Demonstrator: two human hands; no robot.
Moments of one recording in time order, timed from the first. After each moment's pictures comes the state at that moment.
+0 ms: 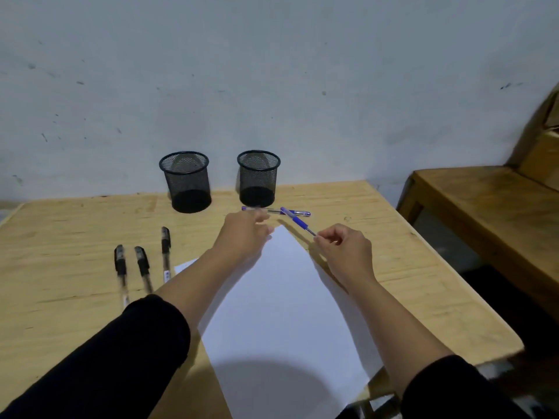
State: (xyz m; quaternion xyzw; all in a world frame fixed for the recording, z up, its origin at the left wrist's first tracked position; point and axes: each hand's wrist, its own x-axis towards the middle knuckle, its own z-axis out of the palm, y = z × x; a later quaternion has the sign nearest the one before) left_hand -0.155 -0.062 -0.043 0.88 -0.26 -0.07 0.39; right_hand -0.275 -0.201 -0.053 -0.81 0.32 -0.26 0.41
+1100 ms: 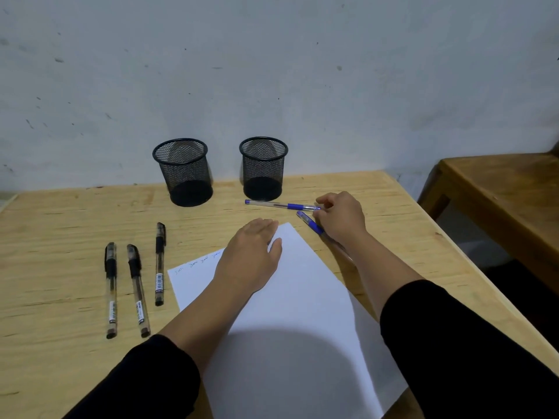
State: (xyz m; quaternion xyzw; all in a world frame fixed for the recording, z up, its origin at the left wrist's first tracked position) left_hand -0.165 -0.068 -0.087 0.92 -0.32 0.01 0.23; right_hand -0.190 -0.248 -0.061 -0.88 0.31 -0.16 0.32
